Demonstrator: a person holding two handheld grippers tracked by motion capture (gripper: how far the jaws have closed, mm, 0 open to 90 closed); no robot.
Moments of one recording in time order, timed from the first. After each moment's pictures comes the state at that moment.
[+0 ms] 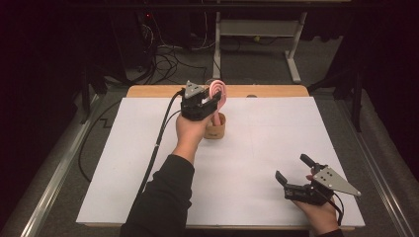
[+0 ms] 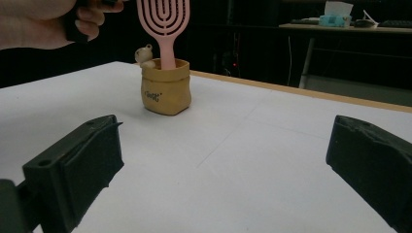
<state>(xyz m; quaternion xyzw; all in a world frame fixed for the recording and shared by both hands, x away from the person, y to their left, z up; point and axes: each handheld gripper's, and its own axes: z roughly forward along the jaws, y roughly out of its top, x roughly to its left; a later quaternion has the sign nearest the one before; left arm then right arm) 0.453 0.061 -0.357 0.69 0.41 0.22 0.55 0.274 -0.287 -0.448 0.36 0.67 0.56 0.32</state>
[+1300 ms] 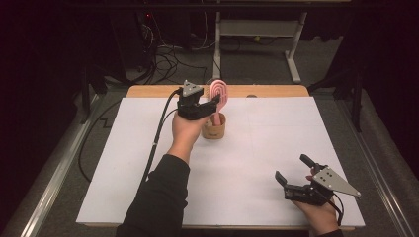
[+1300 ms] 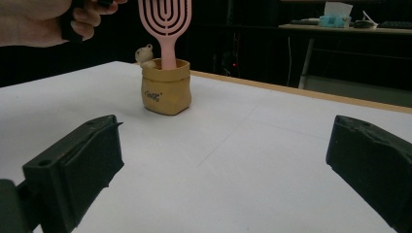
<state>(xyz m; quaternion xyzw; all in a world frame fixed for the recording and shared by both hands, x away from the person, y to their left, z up) 0.456 0.069 -0.356 0.71 0.42 0.23 0.52 0.273 -0.286 -0.448 0.36 0.67 0.56 0.32</state>
